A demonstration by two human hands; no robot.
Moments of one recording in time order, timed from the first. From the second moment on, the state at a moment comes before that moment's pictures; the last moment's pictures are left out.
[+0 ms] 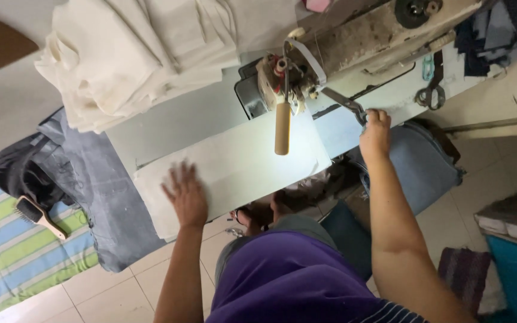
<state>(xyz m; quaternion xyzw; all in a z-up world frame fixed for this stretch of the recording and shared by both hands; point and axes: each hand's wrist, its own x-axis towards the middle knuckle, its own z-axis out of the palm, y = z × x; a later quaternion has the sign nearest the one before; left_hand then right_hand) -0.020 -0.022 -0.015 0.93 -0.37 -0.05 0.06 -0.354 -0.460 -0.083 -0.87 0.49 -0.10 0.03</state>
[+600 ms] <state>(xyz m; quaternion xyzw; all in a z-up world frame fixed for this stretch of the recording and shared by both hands) -0.072 -0.093 -0.080 0.80 -0.57 -0.03 0.21 -0.398 -0.299 0.010 -0.63 0.59 -0.04 0.51</state>
